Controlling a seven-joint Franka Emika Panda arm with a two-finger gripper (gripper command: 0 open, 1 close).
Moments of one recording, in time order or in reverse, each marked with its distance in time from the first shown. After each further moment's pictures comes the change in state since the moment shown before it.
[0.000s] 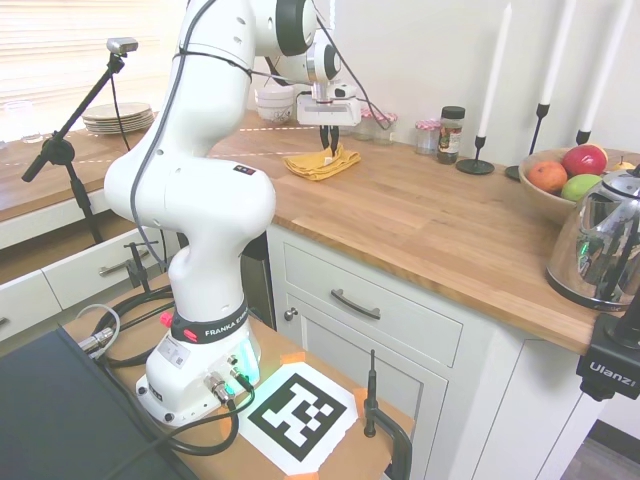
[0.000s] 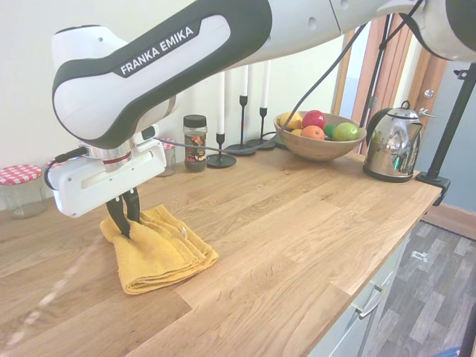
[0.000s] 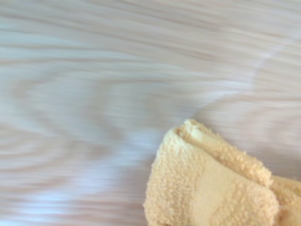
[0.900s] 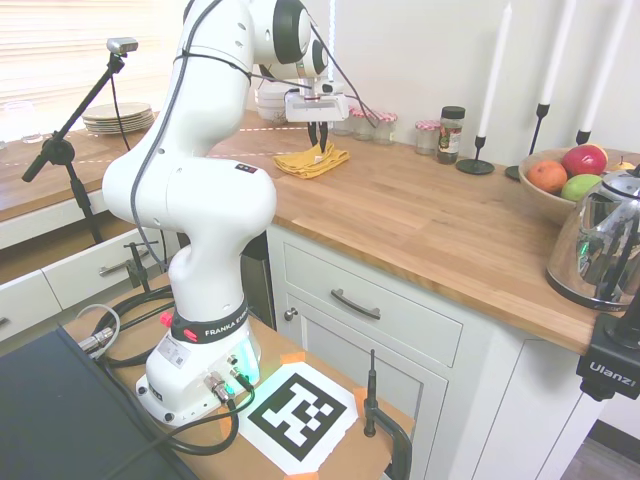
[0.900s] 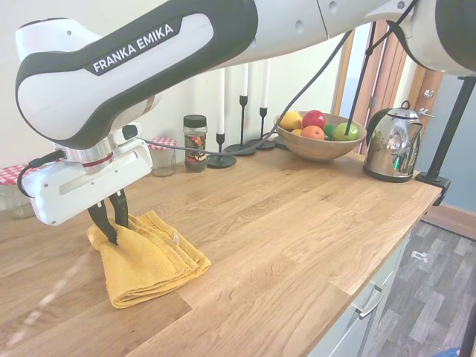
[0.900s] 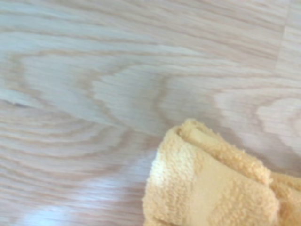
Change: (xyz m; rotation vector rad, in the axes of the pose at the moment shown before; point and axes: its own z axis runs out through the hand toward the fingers) arm -0.016 -0.018 -0.007 -0.041 -0.005 -0.024
